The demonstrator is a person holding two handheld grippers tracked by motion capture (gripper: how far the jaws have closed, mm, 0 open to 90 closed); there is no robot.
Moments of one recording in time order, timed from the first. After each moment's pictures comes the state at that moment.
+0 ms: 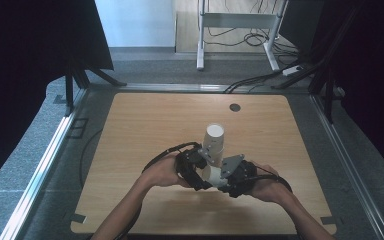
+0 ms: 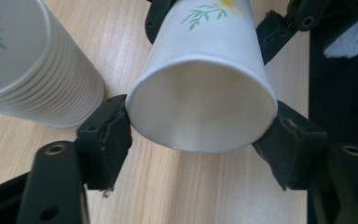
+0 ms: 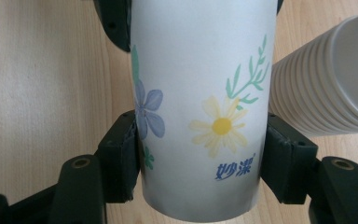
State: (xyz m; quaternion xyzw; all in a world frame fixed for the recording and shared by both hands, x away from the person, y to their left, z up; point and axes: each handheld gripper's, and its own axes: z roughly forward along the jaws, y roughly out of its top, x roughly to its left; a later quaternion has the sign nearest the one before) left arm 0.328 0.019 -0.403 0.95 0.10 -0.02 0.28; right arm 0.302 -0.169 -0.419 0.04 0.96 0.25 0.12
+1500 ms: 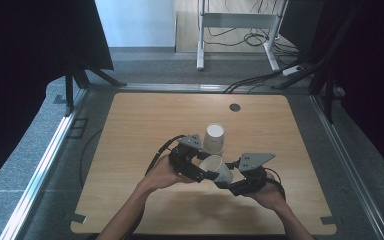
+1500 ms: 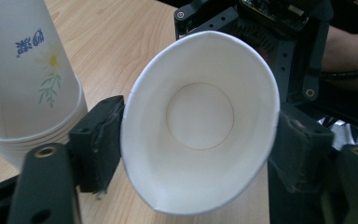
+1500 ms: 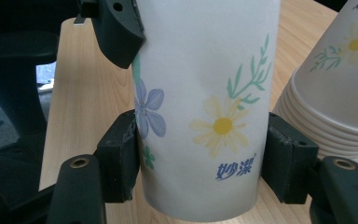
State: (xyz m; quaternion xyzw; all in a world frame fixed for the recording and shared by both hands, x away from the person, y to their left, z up) left arm 0.330 0.038 -0.395 0.88 0.16 -0.05 0.45; right arm 0.303 -0.203 -0.436 0.13 0.86 0.49 0.07
